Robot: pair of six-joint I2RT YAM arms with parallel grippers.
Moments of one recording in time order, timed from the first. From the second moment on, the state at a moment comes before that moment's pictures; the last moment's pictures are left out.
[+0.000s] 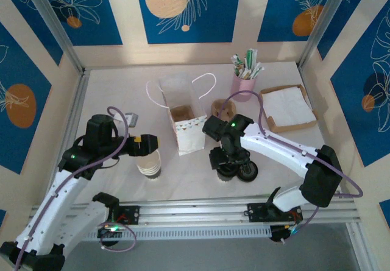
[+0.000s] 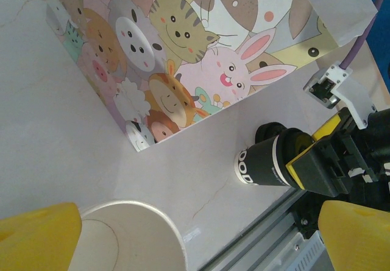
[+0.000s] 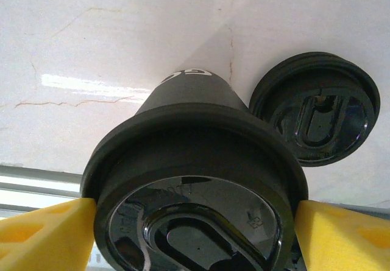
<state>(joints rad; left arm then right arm) -0.37 0.76 0.88 -0.80 0.47 -0.41 0.86 1.44 1.18 -1.33 0.01 0.67</state>
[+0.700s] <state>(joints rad) -0.37 0.75 0.88 -0.80 0.47 -0.41 0.84 1.44 1.18 -1.33 0.00 0.66</state>
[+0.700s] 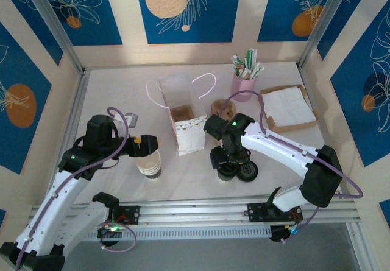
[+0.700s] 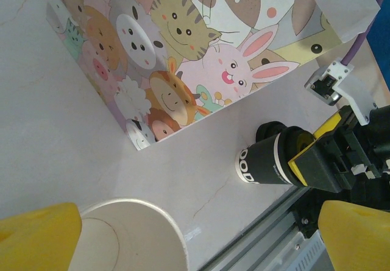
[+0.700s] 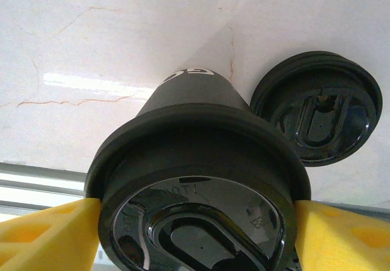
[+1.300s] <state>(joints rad) -0.37 0.75 0.87 -0.80 0.47 -0.41 0.84 1.38 1.15 -1.34 0.00 0.66</state>
